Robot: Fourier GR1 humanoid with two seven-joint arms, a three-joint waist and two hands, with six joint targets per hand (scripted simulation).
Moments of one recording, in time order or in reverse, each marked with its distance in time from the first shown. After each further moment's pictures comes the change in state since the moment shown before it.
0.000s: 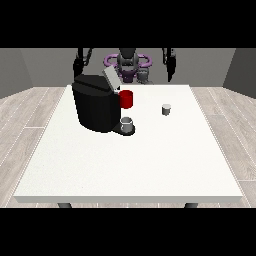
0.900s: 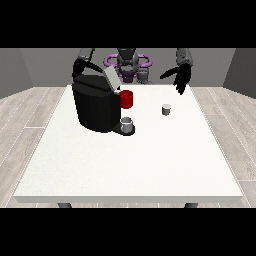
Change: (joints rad) left arm -0.250 0.376 0.054 0.242 -0.230 -0.206 -0.071; right arm -0.163 0.048 0.048 -0.043 0.168 -0.147 -0.046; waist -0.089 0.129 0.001
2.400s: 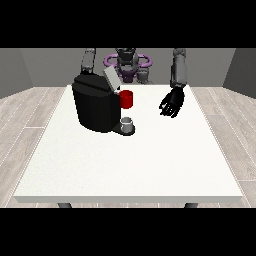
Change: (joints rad) left arm -0.318 -0.005 -0.131 0.523 -0.483 0.201 -0.146; right arm -0.128 0.056 0.034 0.139 0.027 -0.021 0.056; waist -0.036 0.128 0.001
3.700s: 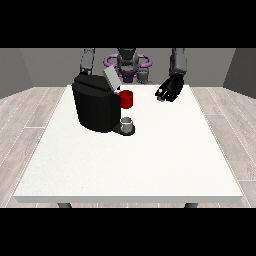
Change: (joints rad) left arm -0.172 -0.067 0.034 0.108 -0.054 -0.205 -0.063; right arm -0.010 -0.021 -0.073 0.224 0.013 -0.038 -0.034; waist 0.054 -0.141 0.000
